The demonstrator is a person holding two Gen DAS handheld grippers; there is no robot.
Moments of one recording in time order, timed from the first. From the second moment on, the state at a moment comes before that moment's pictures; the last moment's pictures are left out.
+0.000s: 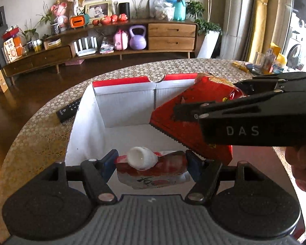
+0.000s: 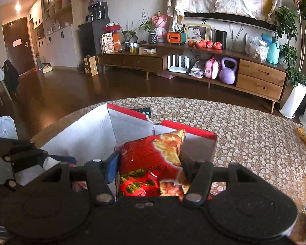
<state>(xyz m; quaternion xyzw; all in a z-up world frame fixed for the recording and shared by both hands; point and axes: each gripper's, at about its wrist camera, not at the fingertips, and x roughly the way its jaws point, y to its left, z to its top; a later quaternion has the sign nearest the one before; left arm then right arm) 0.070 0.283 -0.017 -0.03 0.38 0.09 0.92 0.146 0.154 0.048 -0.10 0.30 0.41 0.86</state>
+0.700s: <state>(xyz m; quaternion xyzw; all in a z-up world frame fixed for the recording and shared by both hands) 0.036 0.248 0.030 0.02 0.31 0.12 0.94 0.130 0.115 0.080 -0.07 0.24 0.40 0.88</state>
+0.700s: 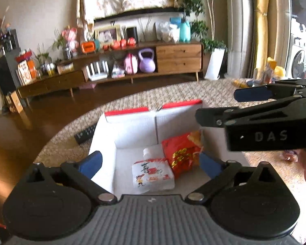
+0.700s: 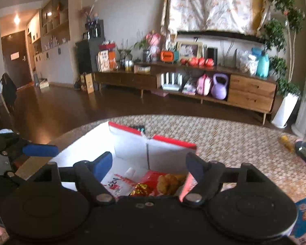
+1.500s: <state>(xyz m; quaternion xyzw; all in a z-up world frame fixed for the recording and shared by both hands) 0.019 0.125 0.065 0.05 0.26 0.06 0.96 0.068 -0.058 0.105 0.01 0.20 0.31 0.93</state>
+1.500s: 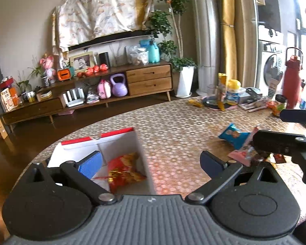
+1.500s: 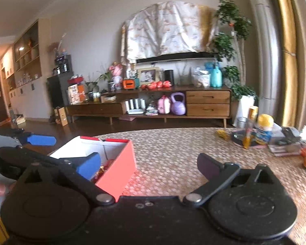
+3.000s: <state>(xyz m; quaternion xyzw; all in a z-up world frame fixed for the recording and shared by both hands) 0.094 -0.025 -0.039 0.04 0.30 -0.12 0.95 0.065 -0.222 -0.005 0.06 0.29 0.14 0.94</state>
